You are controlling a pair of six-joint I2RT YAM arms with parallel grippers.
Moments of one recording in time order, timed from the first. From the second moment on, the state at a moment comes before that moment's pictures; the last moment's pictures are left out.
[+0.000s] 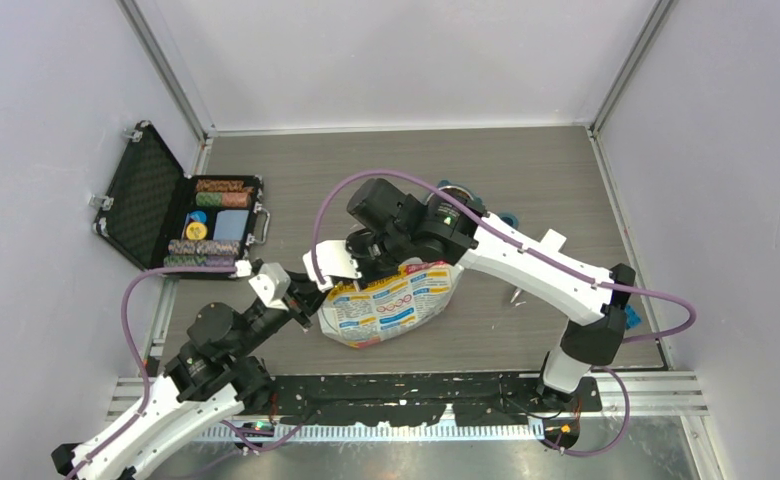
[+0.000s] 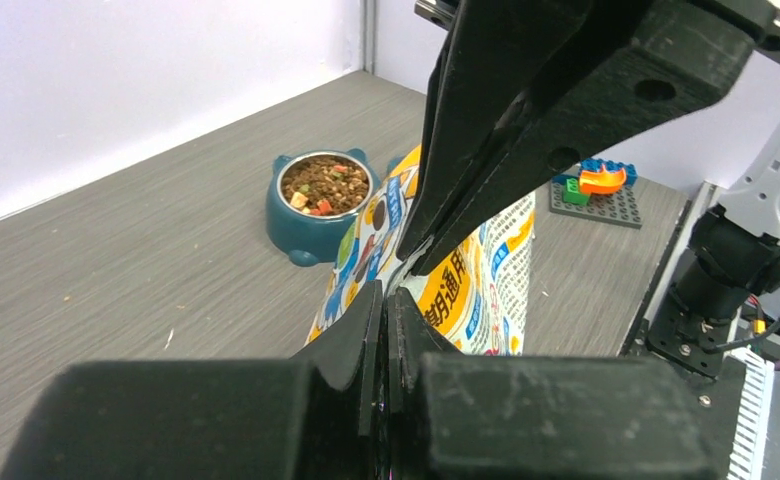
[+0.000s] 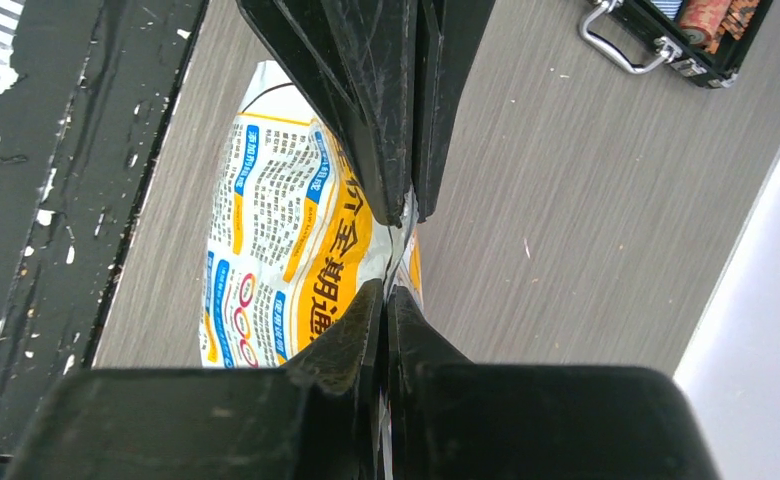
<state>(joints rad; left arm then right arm) -0.85 0.25 0.46 -0.06 0.02 -0.05 1.12 1.68 1.92 -1.10 -0.26 -0.86</state>
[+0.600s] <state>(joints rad) -0.87 0.19 0.46 -0.09 -0.16 -0.08 1.12 1.69 1.90 -1.04 -0.17 -0.86</state>
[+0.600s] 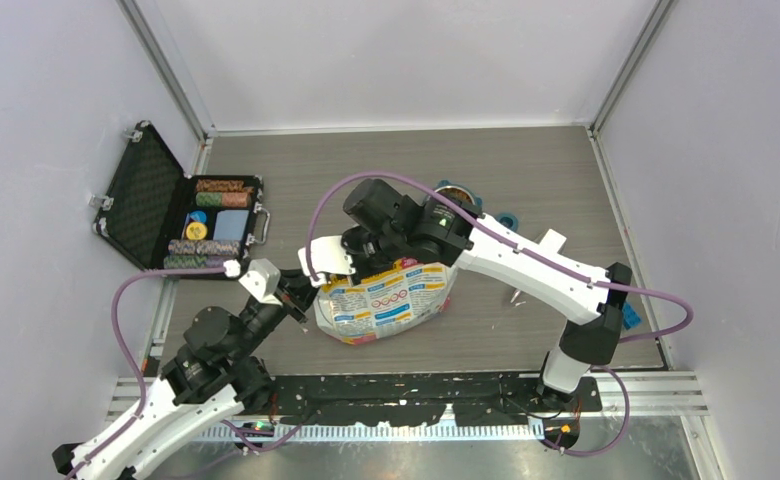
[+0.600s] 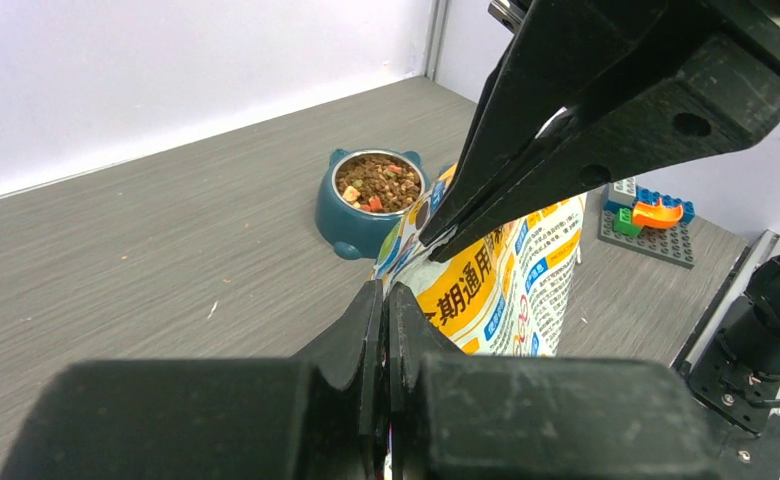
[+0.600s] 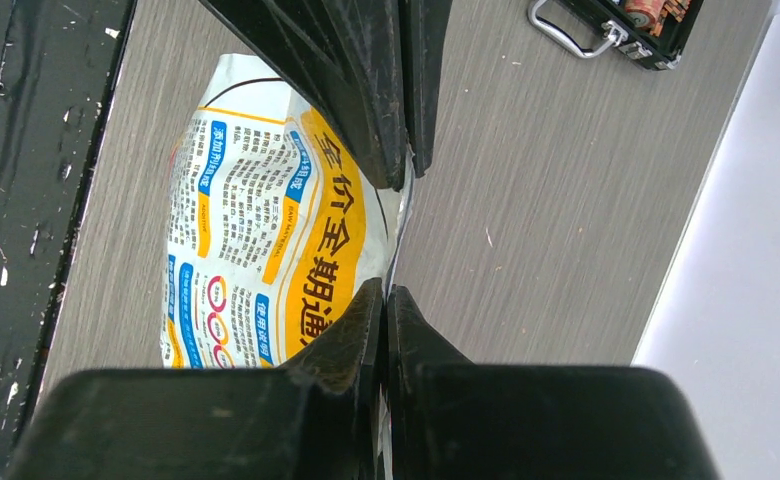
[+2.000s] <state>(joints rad) -0.84 0.49 0.52 0.01 0.18 0.11 1.06 1.56 1.80 -1.14 -0.21 -0.89</state>
